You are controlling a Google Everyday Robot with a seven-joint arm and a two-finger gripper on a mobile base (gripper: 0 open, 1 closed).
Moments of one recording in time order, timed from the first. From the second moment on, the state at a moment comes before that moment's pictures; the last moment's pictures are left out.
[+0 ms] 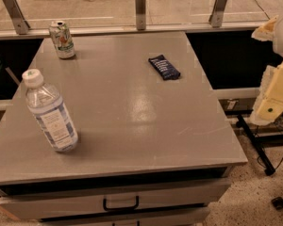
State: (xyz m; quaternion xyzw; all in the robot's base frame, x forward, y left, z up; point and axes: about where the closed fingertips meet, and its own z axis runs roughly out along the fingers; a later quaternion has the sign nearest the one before) arm 0.438 -0.211 0.995 -0.60 0.77 -0.06 0.19
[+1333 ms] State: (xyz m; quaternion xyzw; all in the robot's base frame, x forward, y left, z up) arm 0.488 -0.034 0.925 -0.66 0.67 0.16 0.30
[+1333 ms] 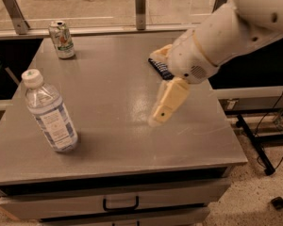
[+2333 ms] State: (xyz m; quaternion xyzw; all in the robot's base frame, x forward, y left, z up) arm 0.481 0.054 0.918 -0.66 0.61 0.27 0.34
